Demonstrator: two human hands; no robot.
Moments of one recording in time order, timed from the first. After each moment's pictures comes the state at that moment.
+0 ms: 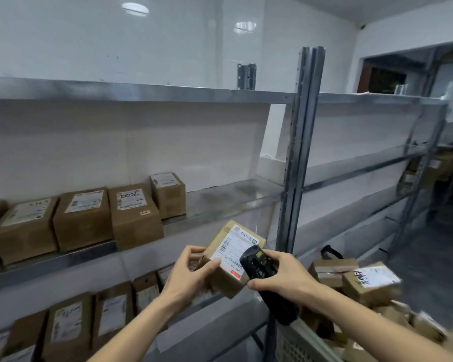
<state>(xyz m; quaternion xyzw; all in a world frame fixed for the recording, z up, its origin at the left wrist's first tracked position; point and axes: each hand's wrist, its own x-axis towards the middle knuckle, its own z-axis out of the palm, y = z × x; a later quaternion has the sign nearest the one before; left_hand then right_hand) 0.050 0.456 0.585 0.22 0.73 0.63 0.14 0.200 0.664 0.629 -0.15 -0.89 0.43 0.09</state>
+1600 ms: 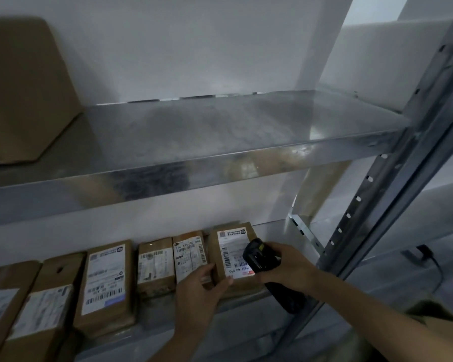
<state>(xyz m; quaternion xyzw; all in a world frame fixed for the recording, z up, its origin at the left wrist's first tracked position) -0.162 0.721 0.285 0.03 0.83 0.55 0.01 -0.156 0.949 0.318 -0.10 -0.86 0.48 -0.13</state>
